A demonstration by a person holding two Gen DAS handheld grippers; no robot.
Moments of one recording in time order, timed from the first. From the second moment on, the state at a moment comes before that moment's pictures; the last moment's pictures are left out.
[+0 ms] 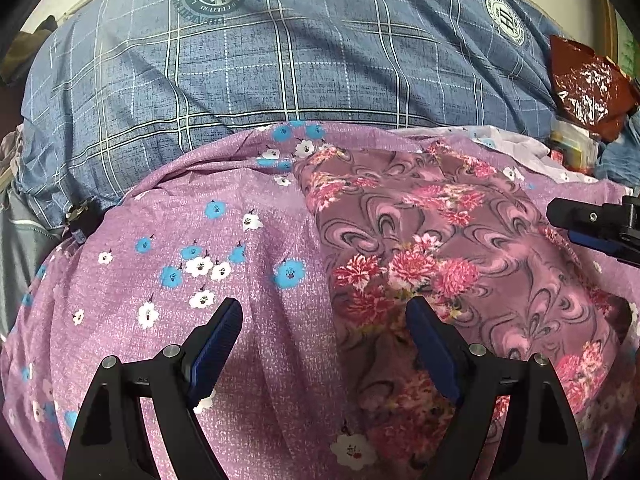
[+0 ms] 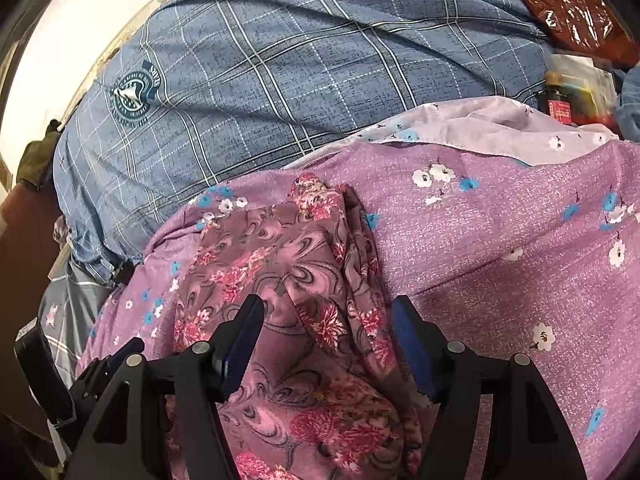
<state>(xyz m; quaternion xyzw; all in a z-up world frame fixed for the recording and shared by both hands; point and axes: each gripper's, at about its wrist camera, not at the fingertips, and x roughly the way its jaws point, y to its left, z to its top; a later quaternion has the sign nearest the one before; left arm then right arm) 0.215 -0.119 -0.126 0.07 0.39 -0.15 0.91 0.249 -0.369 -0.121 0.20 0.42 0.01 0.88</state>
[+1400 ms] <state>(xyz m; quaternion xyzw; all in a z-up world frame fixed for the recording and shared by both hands) 0.222 -0.113 -0.135 0.03 0.40 -0.15 0.90 0.247 -0.341 -0.101 0.04 0.38 -0.10 0.92</state>
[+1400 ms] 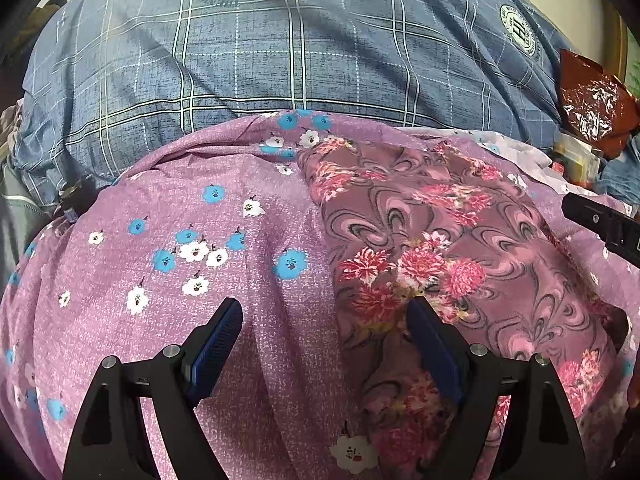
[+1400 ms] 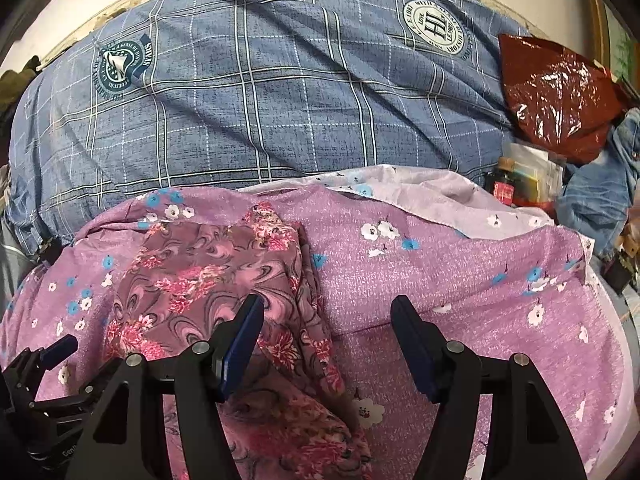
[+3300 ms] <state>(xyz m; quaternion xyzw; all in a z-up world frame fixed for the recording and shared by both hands) 0.286 -0.123 -0.148 -0.05 0.48 -0.28 0.83 0.265 -0.393 -0.138 0.21 0.46 0.03 0.86</state>
